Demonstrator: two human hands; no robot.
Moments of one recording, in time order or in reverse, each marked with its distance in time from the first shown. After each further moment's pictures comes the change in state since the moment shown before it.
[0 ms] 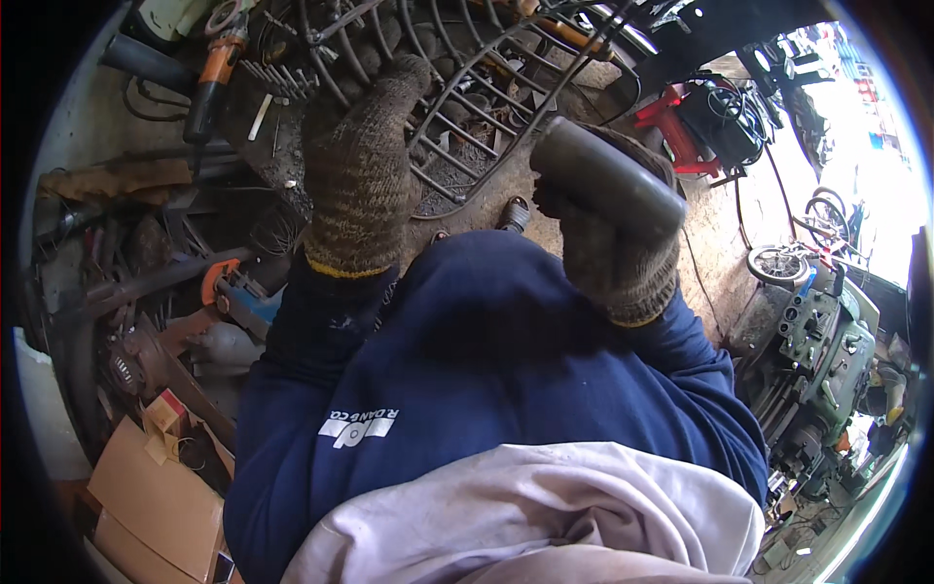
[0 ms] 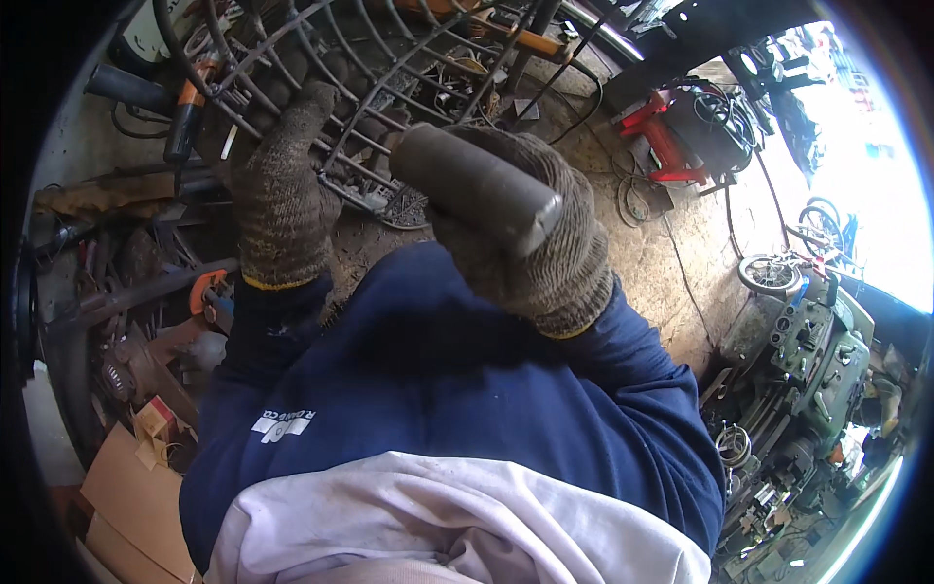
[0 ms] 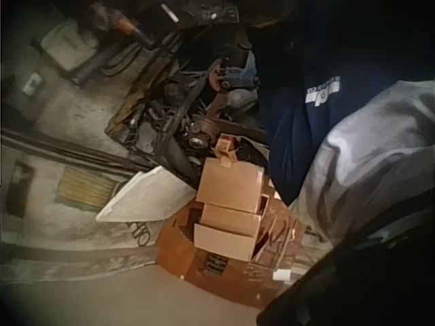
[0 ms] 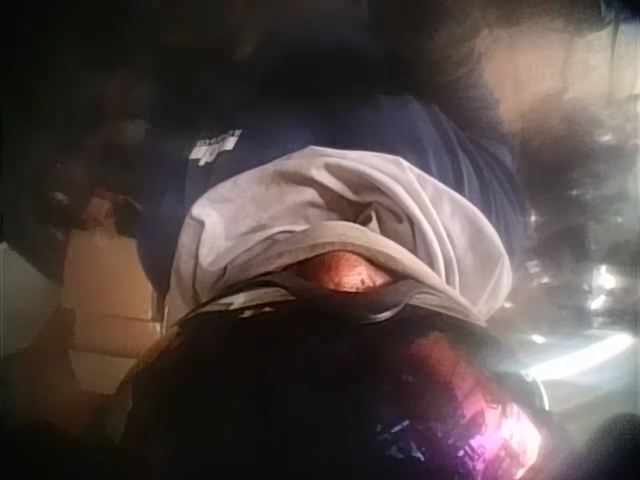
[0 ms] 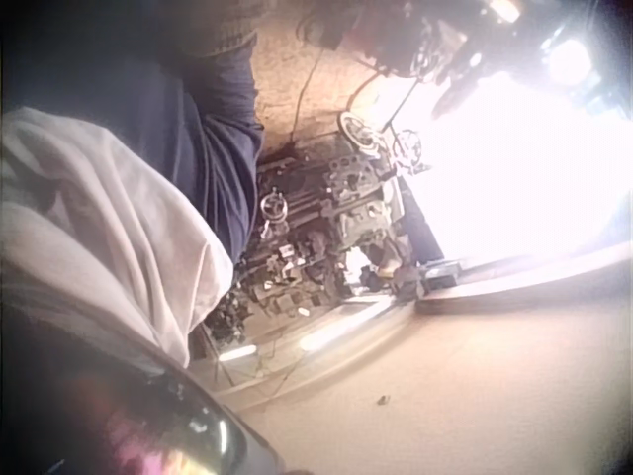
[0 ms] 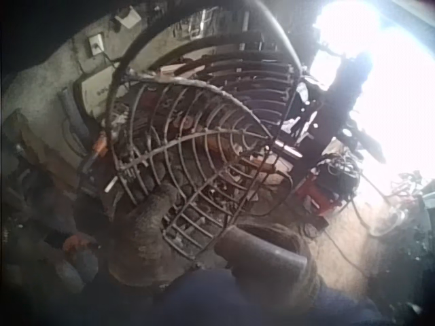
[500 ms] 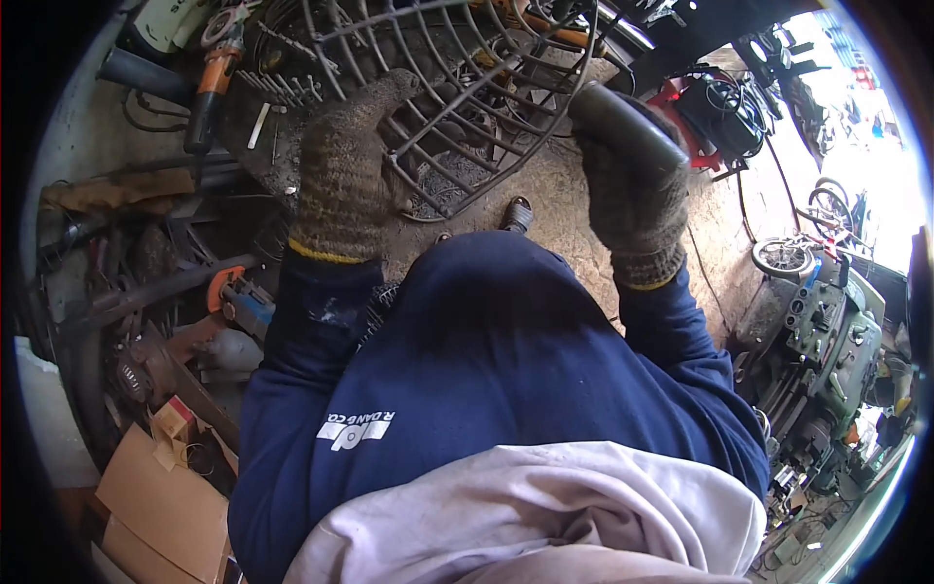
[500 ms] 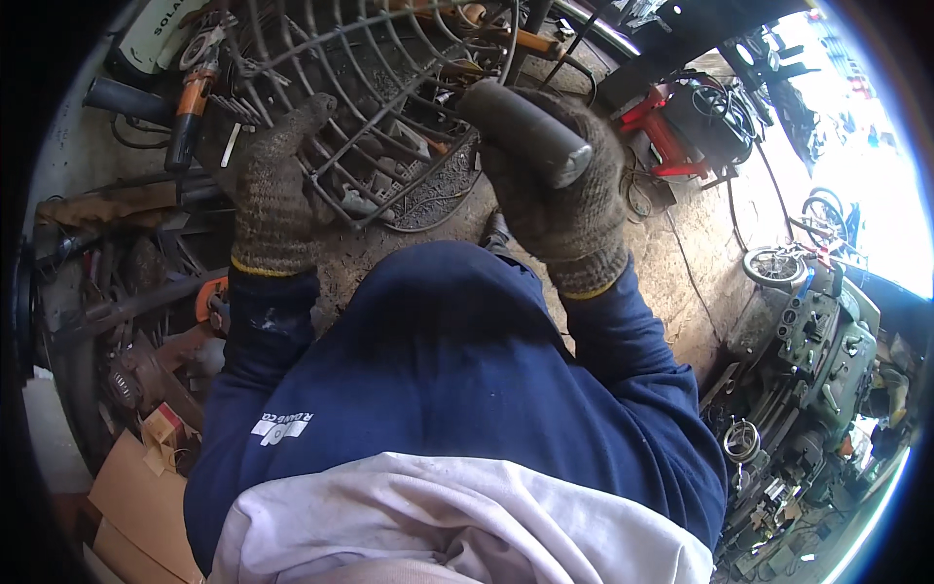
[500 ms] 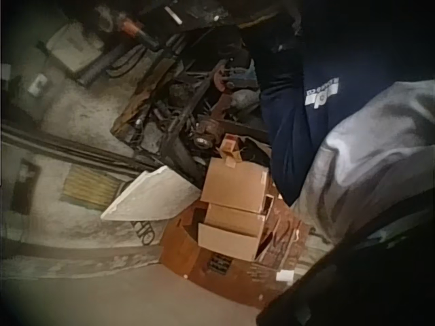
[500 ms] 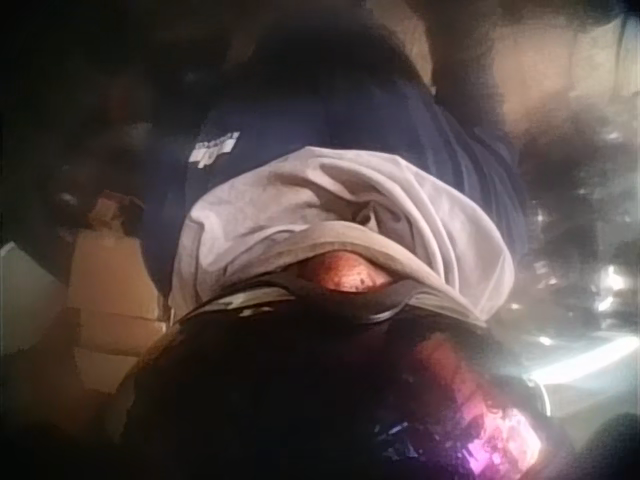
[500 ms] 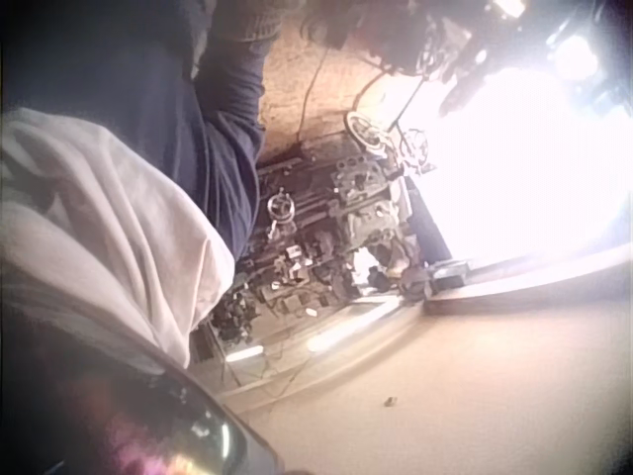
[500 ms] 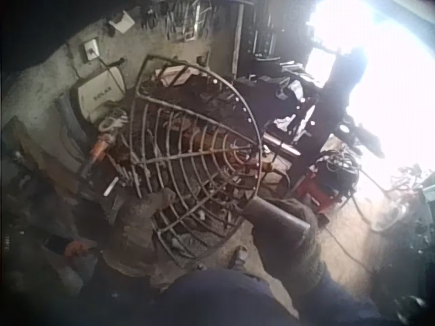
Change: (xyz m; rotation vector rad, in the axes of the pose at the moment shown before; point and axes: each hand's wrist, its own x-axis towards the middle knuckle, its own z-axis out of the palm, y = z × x) left_hand -0.001 -0.009 -0.023 -0.285 -0.127 -0.632; right_hand 0.019 0.021 -0.037 -0.395 0.161 -0.268
